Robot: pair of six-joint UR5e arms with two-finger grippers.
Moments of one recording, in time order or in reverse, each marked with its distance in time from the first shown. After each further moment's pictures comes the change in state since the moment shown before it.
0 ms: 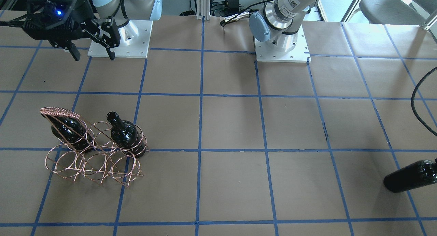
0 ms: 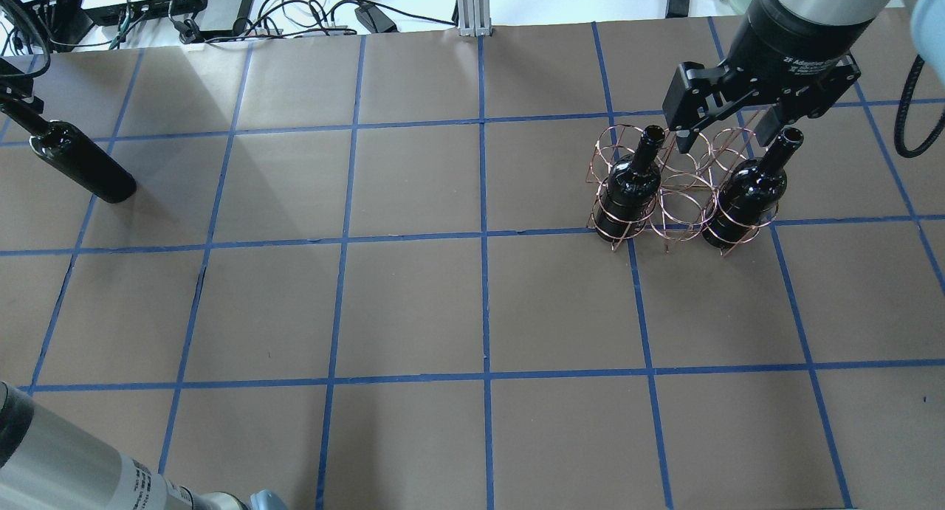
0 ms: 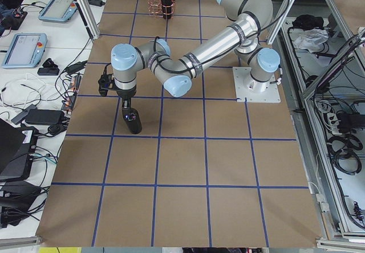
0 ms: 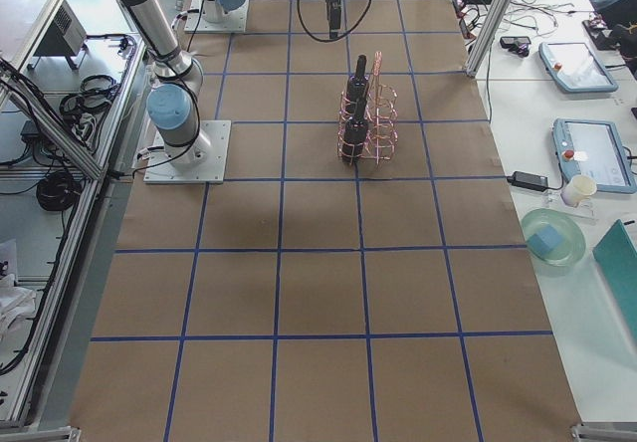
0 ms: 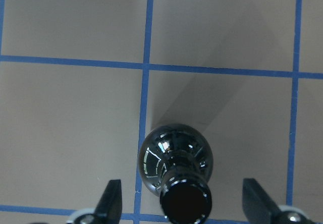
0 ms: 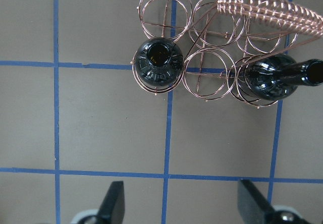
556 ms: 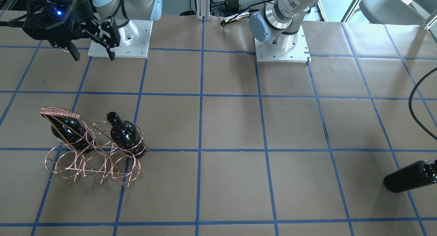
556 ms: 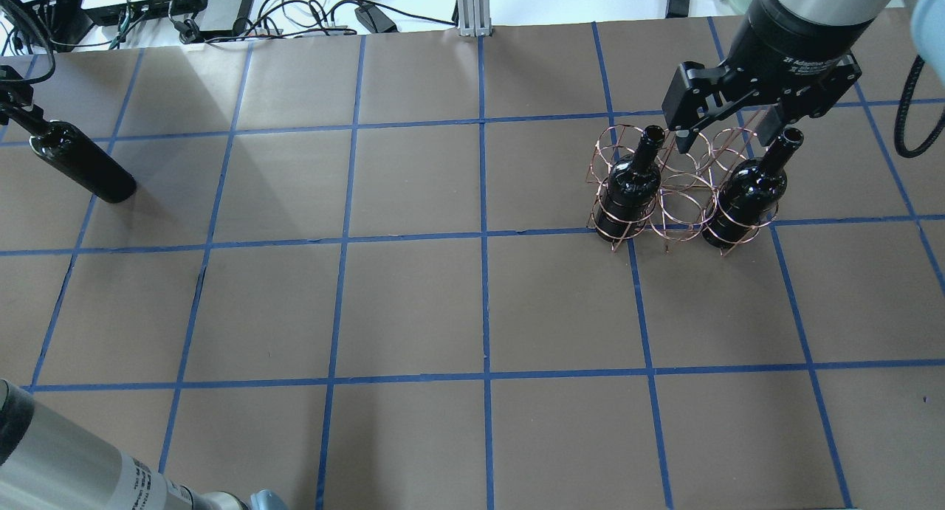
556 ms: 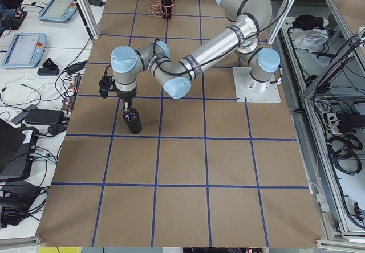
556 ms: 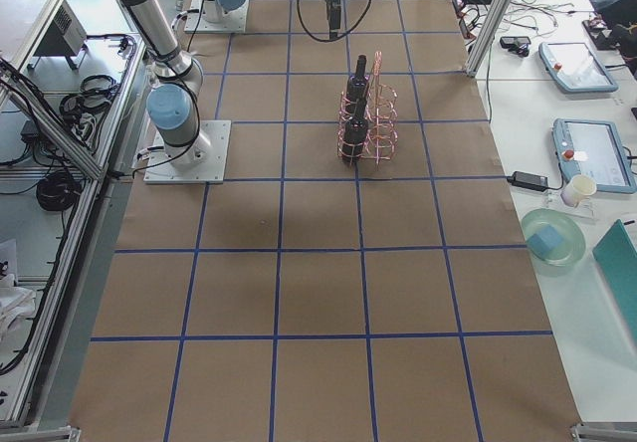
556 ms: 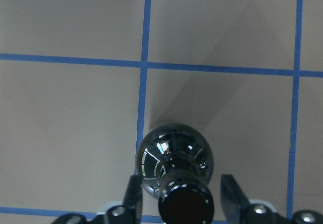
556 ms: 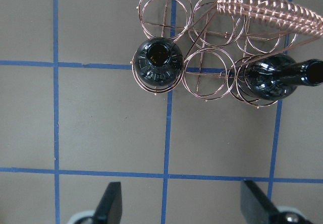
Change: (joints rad) left arm 0.000 -0.006 -0.009 0.002 0.008 0.020; right arm 0.000 0.000 0.000 0.000 -0.001 -0.001
